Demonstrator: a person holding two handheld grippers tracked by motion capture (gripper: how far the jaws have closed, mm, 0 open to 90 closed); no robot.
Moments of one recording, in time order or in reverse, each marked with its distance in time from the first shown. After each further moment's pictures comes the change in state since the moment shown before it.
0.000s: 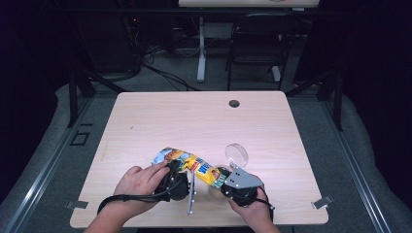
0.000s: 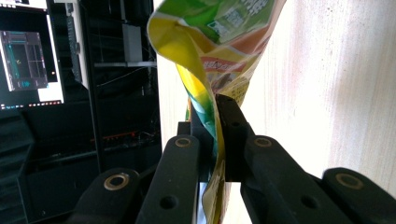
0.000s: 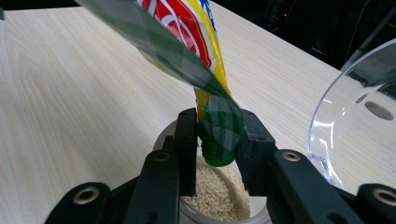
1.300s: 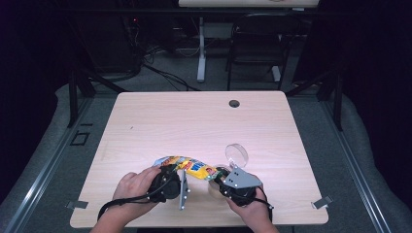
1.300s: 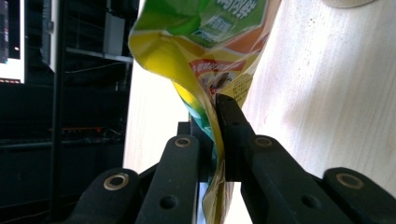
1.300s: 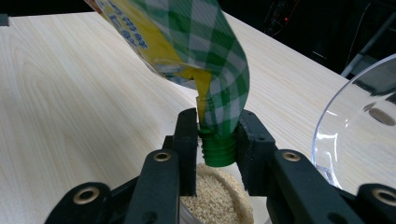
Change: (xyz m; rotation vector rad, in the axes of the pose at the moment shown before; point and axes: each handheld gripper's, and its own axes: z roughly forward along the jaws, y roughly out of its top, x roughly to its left) left arm -0.013 -0.022 0.016 -0.053 -0.075 -0.192; right arm 0.002 0.004 0.001 -0.017 0.001 0.001
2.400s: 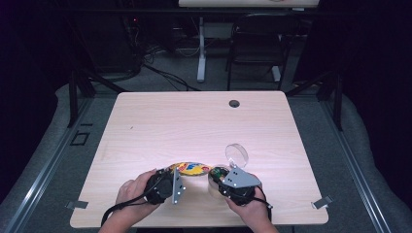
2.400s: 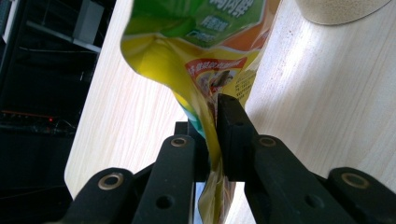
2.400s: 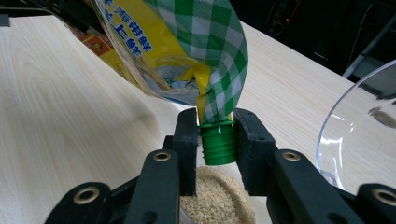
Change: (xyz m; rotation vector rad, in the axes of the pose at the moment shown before) left arm -0.012 -0.019 0.018 -0.051 -0.091 -0.209; right arm 0.000 0.000 0.003 -0.004 0.006 0.000
